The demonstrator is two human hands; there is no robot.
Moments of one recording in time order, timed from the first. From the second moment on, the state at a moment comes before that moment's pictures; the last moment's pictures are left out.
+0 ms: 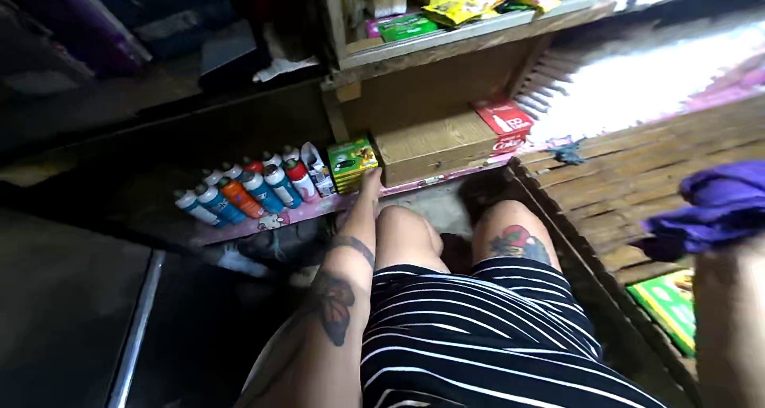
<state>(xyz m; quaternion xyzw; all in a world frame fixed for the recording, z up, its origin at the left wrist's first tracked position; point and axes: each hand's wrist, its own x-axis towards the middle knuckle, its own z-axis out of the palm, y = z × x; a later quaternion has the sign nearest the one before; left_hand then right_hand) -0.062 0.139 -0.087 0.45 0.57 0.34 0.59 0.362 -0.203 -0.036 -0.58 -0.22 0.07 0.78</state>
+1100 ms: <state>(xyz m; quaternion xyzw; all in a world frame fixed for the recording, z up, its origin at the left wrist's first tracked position) -0.115 0.187 -0.108 0.25 0.57 0.42 0.66 0.216 -0.055 -0.095 -0.59 -0.26 0.31 0.70</state>
